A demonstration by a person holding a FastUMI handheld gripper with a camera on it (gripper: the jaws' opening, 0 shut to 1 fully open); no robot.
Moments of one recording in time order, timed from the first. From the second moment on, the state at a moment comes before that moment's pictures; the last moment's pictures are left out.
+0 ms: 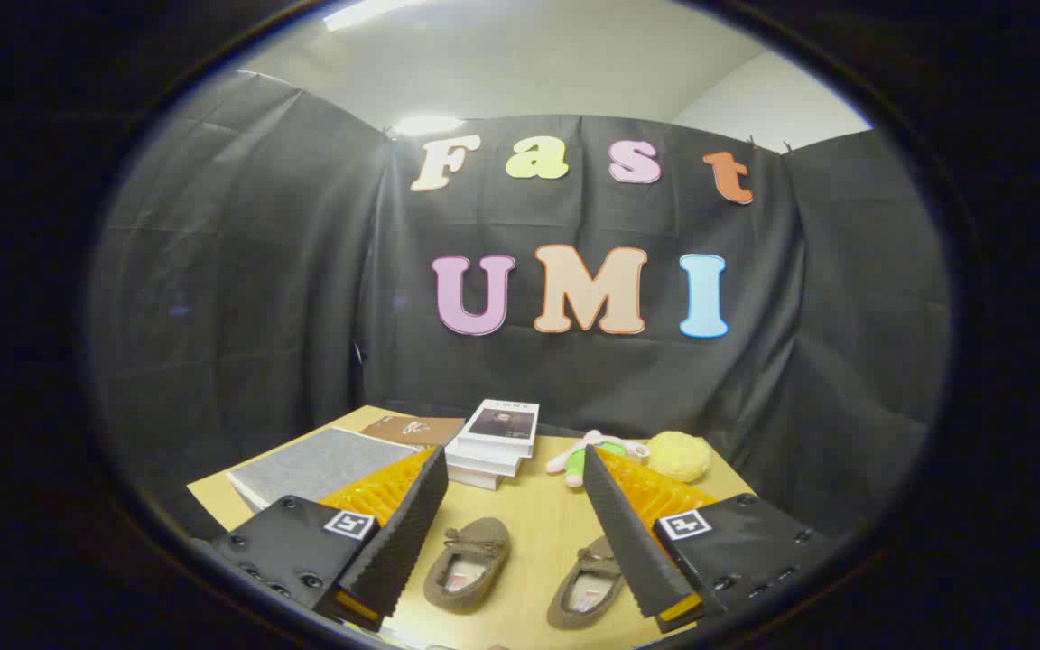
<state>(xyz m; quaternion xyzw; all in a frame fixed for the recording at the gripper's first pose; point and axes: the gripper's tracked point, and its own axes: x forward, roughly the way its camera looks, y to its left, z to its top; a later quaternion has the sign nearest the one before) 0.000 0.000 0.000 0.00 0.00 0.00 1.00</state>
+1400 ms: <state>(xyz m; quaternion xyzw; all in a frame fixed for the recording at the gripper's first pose) 0.002 -0.019 -0.013 0.38 -0.08 0.02 0.92</state>
